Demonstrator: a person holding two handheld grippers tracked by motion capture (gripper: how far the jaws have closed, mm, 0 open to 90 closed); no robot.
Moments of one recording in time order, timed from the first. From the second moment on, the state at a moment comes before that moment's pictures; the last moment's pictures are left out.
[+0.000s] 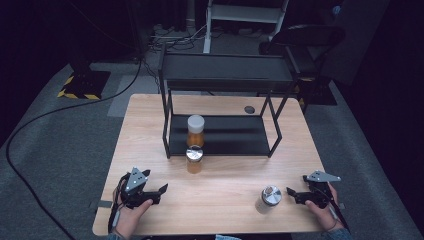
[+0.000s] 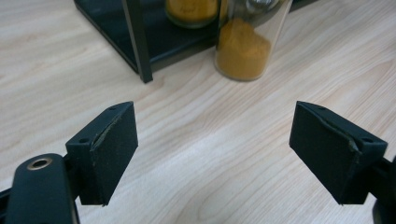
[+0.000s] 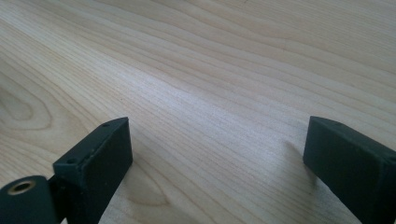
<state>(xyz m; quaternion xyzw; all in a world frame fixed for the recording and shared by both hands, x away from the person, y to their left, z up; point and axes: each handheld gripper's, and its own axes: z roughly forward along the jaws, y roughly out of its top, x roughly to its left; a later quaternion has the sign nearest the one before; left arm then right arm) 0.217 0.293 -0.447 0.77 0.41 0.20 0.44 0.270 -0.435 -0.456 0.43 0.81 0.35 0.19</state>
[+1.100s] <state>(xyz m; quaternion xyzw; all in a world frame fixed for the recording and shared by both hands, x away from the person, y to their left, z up) 0.226 0.277 -0.453 0.81 0.45 0.18 0.34 0.270 -0.435 -0.456 0.43 0.81 0.35 0.19</state>
